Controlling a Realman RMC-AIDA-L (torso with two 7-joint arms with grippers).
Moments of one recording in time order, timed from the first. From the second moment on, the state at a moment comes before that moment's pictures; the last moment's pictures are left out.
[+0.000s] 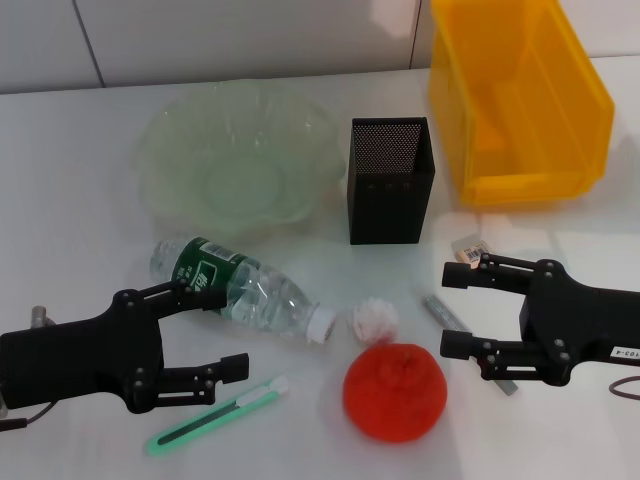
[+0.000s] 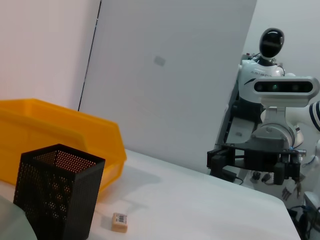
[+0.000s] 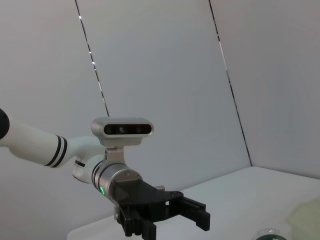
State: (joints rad) left arm -0.44 -2.06 0.73 0.53 1.95 1.79 -1.17; right arm 0.39 2.08 -0.49 -0.56 -2.04 -1.92 1.11
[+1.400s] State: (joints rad) left arm -0.40 -2.06 0.72 0.53 1.94 1.78 -1.10; right arm 0.38 2.08 -0.58 -0.32 -2.04 -1.64 0.86
